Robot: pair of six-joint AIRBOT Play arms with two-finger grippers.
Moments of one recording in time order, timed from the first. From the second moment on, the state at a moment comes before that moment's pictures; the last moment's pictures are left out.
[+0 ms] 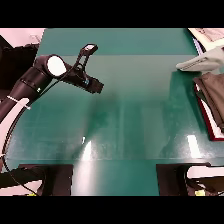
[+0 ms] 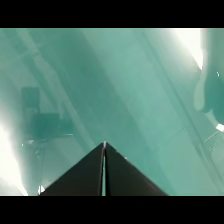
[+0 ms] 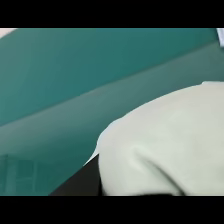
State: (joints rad) left arm -0.46 -1.40 1.41 1.19 -1.04 -1.44; right arm -0.59 -1.57 1.75 -0.78 0.99 1.19
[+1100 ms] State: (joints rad) left arm -0.47 -1.40 1.41 1.19 -1.01 -1.43; right arm -0.95 -1.13 1.52 -1.10 1.37 1.26
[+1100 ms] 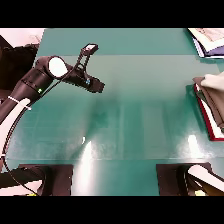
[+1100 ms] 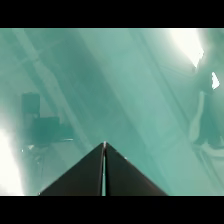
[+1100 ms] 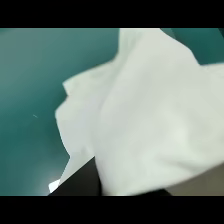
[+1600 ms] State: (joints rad) left arm -0.47 -1.40 1.41 1.19 -1.01 -1.43; right arm -1.09 -0.98 1.28 -1.28 1.39 1.32
